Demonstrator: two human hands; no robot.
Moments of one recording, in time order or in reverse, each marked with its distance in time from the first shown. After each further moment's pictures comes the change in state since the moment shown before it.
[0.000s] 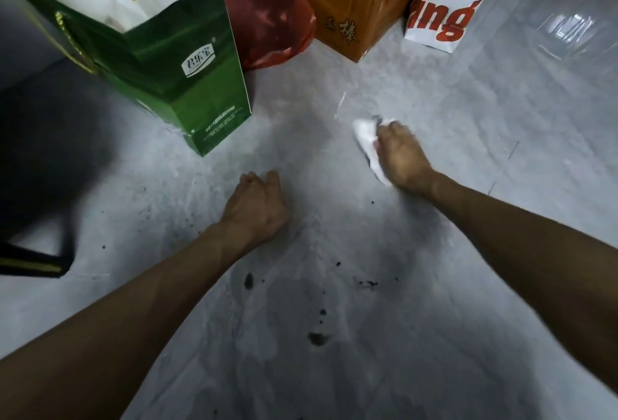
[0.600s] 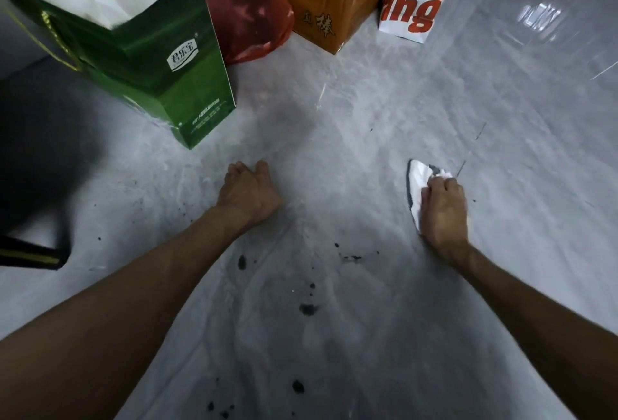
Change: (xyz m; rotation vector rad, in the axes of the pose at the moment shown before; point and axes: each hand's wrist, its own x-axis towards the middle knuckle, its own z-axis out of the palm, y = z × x) left_hand 0.001 0.006 0.001 -0.046 -0.096 -0.061; right_hand -0.157 0.035 -0.021 0.002 0.129 0.437
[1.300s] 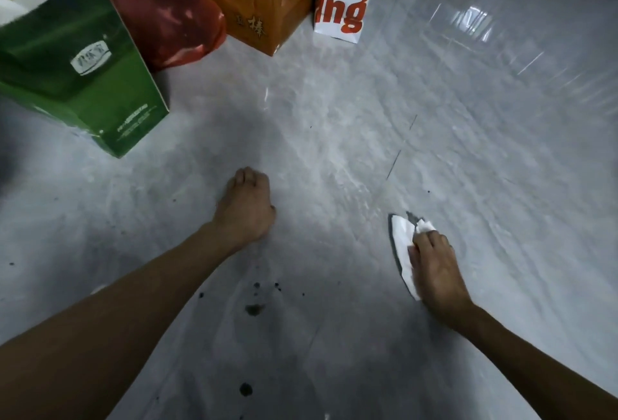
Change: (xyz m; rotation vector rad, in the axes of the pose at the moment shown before) left_hand -0.014 0.072 0.041 0.097 0.054 0.276; right_hand -0.116 0.103 -0.018 -0.026 -0.067 -0.099
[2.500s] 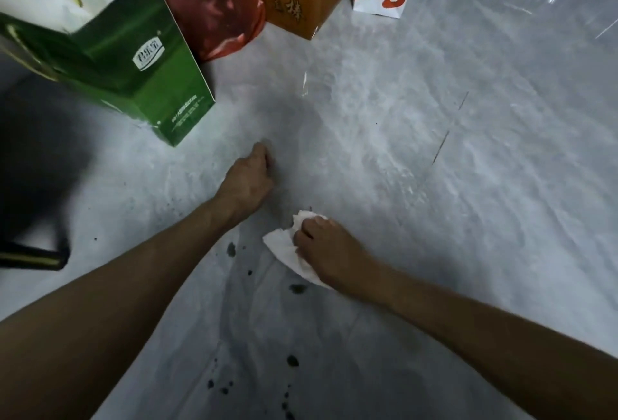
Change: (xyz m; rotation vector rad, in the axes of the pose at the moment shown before) left_hand -0.015 -0.043 -0.037 -0.241 0.156 -0.102; right_hand 0.031 -0.208 0.048 0.335 -0.046 -0.787
